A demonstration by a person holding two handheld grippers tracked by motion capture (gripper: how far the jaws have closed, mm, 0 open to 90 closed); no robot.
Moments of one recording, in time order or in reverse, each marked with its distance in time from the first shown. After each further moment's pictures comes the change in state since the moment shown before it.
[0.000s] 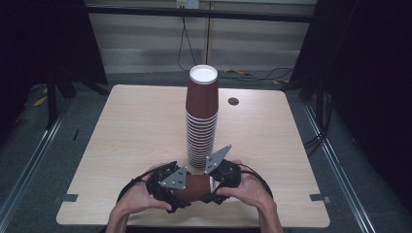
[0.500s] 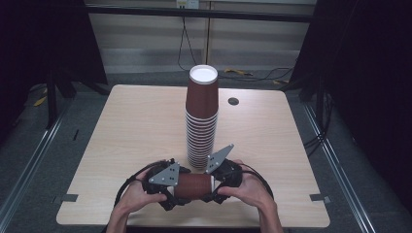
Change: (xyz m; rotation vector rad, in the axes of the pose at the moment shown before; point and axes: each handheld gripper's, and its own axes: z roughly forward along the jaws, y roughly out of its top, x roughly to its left) left arm 0.005 -0.008 -0.011 -0.164 -0.006 -0.017; right arm 0.001 0.000 -0.004 -0.025 -0.013 -0.001
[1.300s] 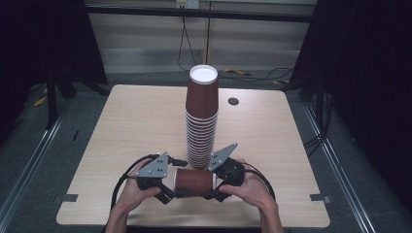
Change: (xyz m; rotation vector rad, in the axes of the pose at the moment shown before) left arm 0.006 -0.003 -0.025 -0.202 0.095 -0.076; right arm -0.002 -0.005 -0.006 -0.024 -0.039 0.040
